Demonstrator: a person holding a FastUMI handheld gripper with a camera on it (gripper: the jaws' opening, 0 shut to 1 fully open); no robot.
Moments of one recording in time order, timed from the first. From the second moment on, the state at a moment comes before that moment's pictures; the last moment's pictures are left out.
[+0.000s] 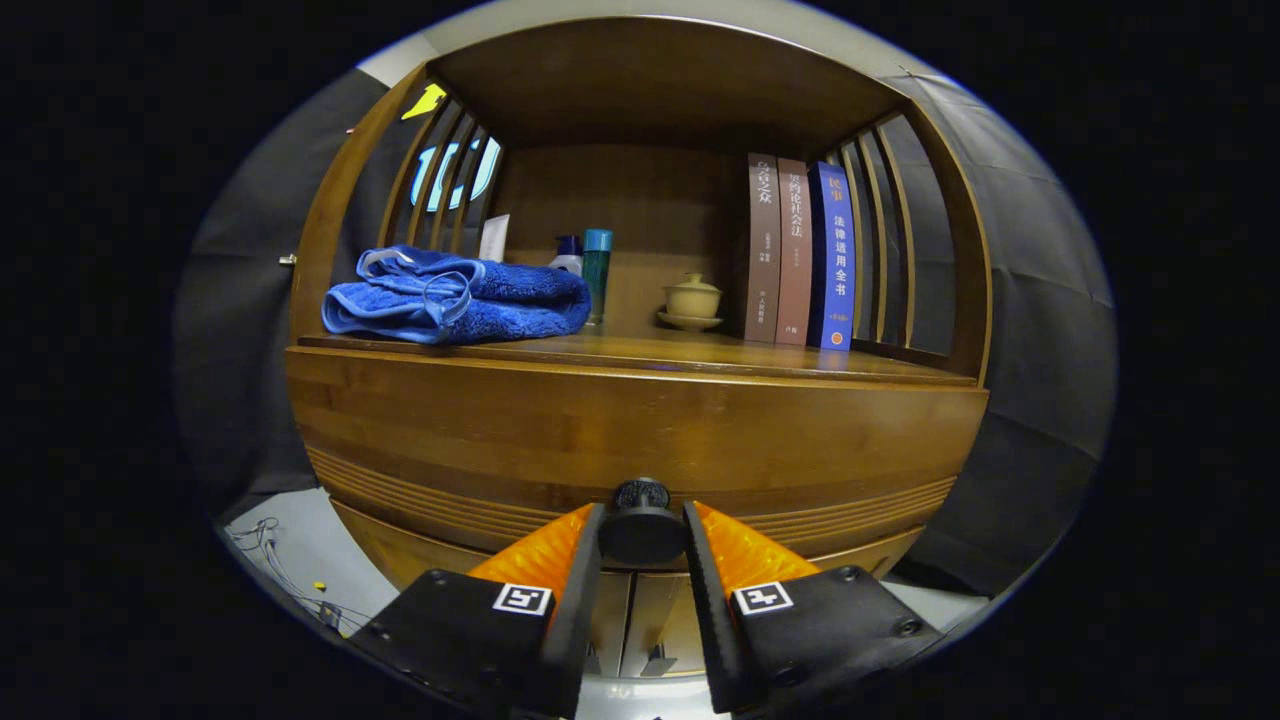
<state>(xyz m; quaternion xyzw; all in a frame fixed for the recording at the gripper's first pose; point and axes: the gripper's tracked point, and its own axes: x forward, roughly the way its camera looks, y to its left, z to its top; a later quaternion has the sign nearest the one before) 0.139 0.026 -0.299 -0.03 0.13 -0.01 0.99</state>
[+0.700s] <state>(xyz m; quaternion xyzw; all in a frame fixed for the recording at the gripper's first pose) 0.061 0.025 -0.290 0.00 0.14 0.00 0.99</state>
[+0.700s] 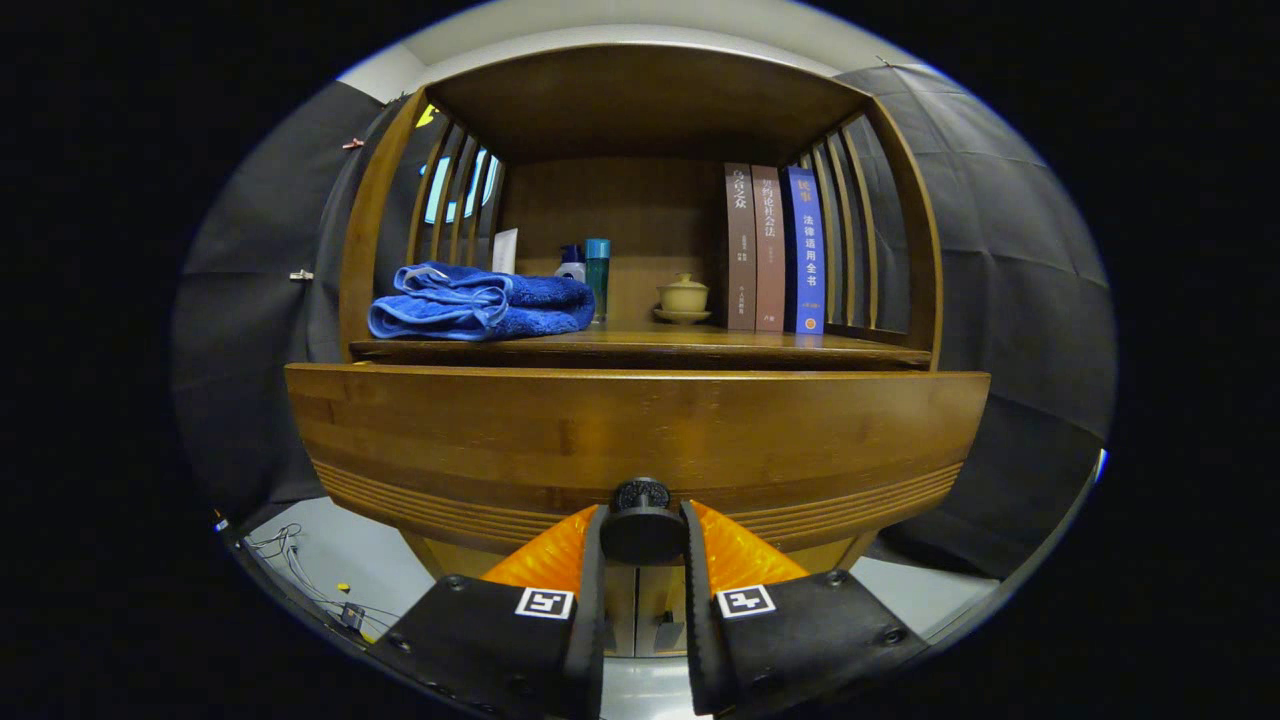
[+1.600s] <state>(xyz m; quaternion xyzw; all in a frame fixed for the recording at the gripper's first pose) -0.022 0.023 -0.287 0.00 0.15 -0.01 0.99</state>
